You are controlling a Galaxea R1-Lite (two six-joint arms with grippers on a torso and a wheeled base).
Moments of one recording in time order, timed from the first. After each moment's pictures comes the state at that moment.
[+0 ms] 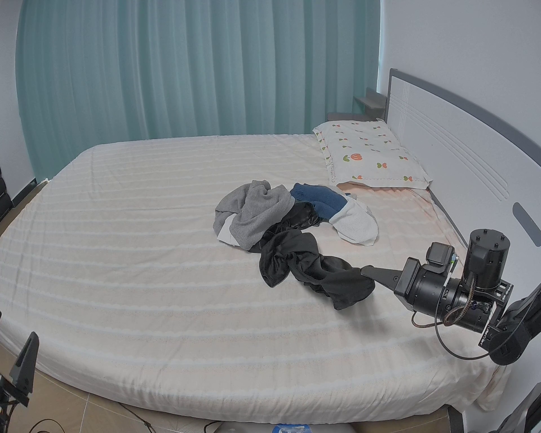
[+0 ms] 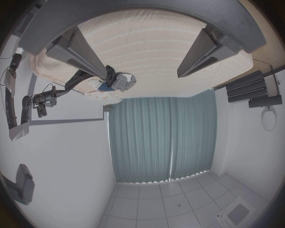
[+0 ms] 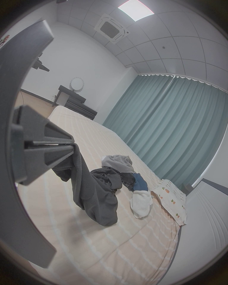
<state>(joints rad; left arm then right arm) -0.03 0.39 -0.29 -0.08 -0.06 0.04 0.48 1.75 -0.44 -1.13 0.23 0.82</state>
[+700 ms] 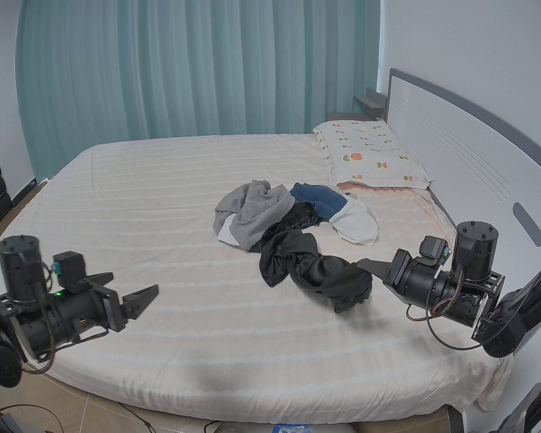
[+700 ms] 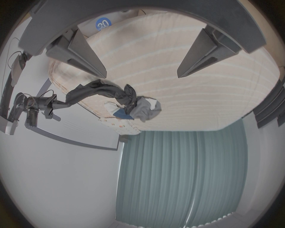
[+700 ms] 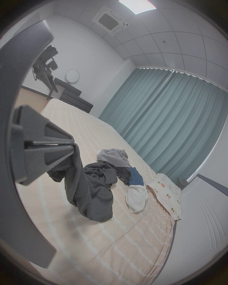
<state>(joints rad) -0.32 1.41 -0.40 -0.61 -0.02 -0.12 0.51 1.77 -0.54 -1.03 0.10 0.81</state>
